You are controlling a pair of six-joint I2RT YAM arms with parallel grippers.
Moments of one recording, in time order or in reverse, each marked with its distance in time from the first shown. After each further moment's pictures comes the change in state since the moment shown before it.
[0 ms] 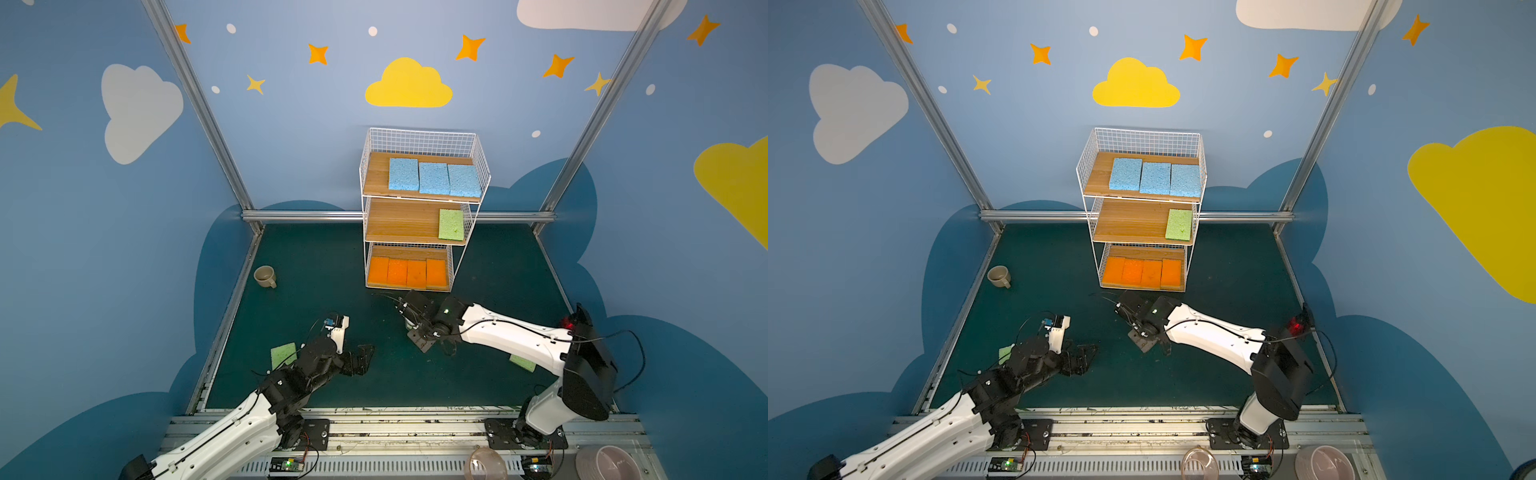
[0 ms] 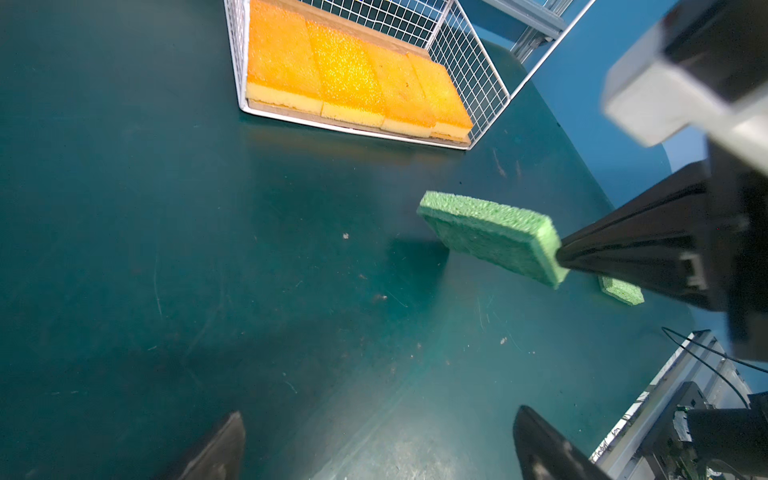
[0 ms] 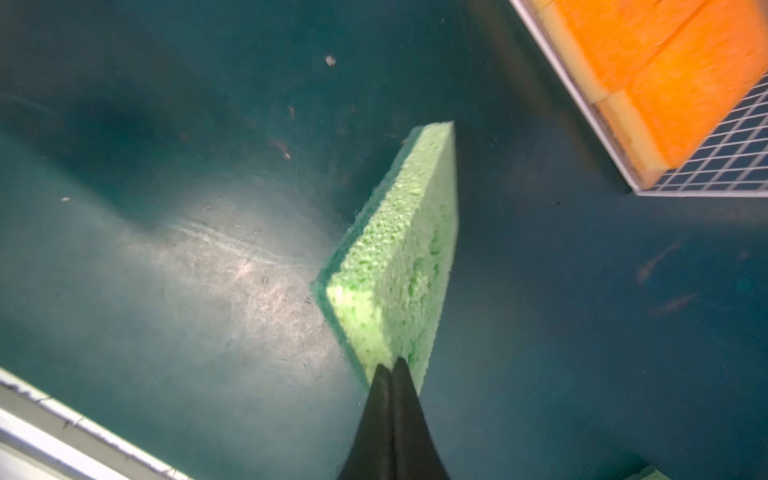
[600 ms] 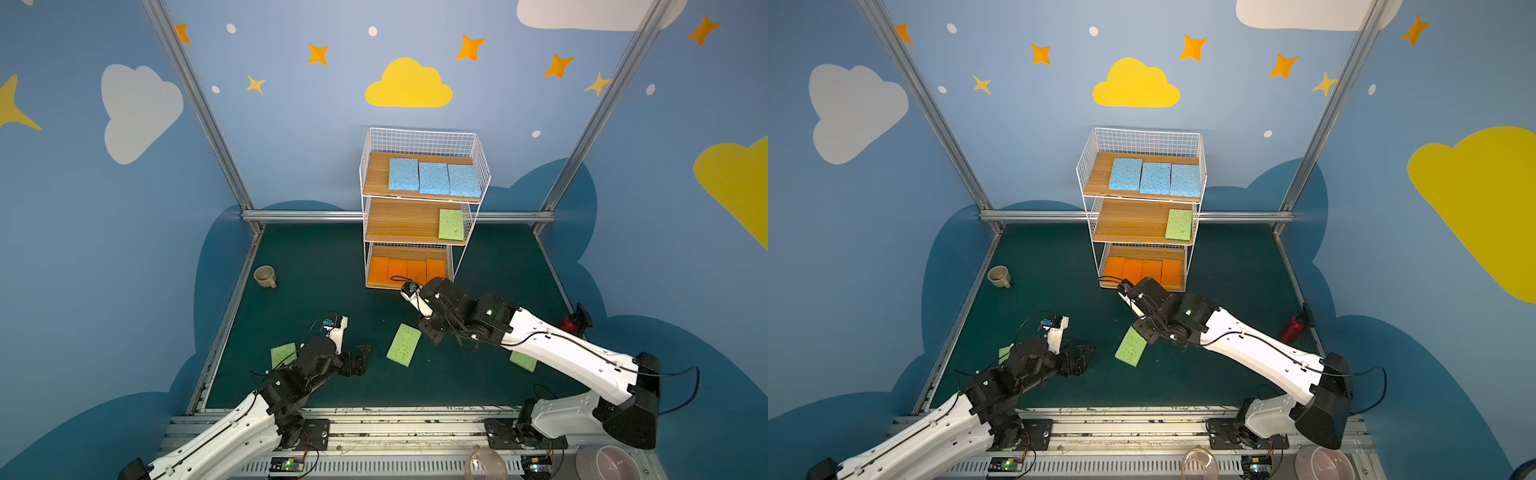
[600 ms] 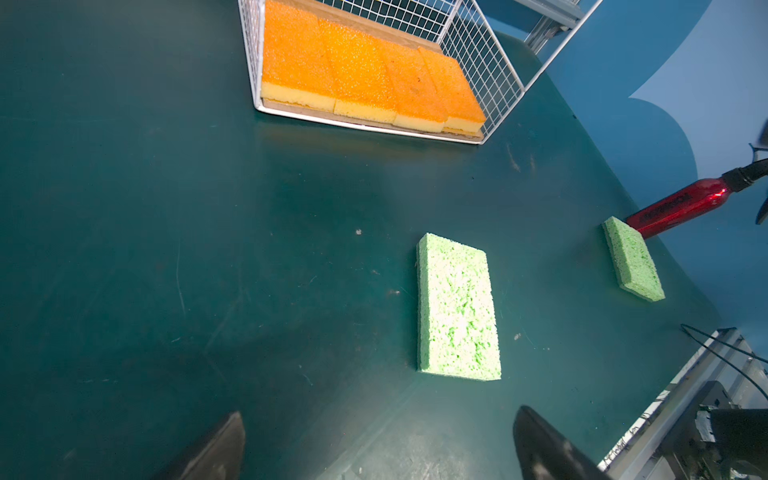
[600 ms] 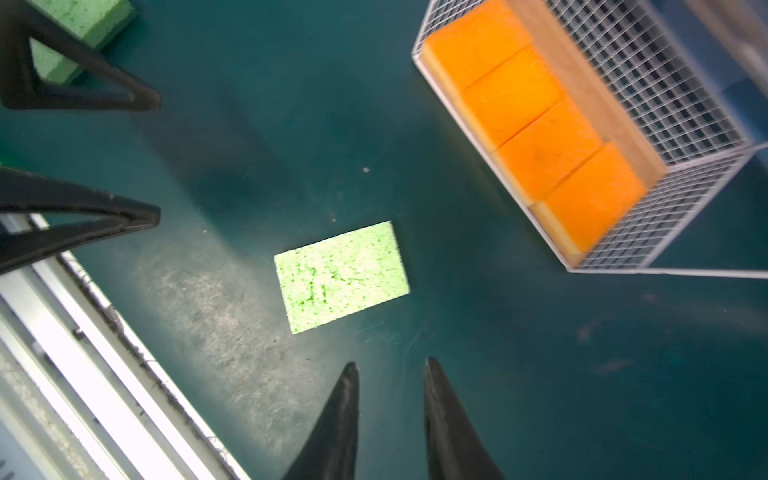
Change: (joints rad) left arm 0.003 -0.011 0.008 -0.043 -0.026 0.014; right arm -0.002 -0.200 -0.003 0.064 -0.094 -0.130
